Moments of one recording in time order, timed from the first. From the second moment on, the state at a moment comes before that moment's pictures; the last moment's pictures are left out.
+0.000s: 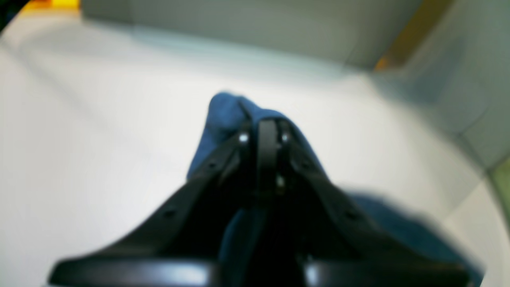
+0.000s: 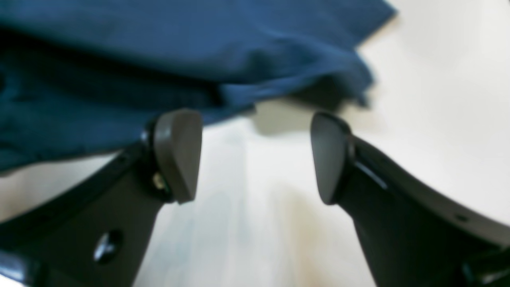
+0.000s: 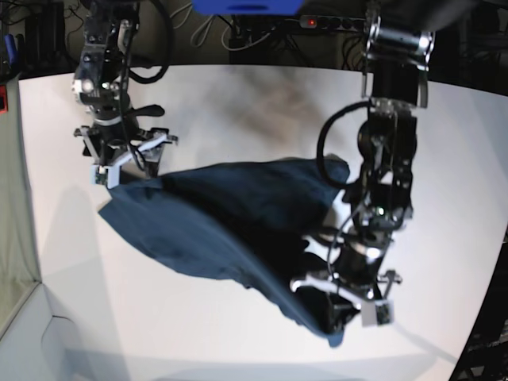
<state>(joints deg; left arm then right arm) -16.8 -5.4 7.3 88.0 -22.0 0.7 16.7 -16.5 -1.6 10.3 107.0 6.1 5.4 -38.4</state>
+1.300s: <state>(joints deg) -5.5 -5.8 7.4 85.5 -21.4 0.9 14.8 -16.4 -0.1 9.5 106.9 6.0 5.6 -38.5</state>
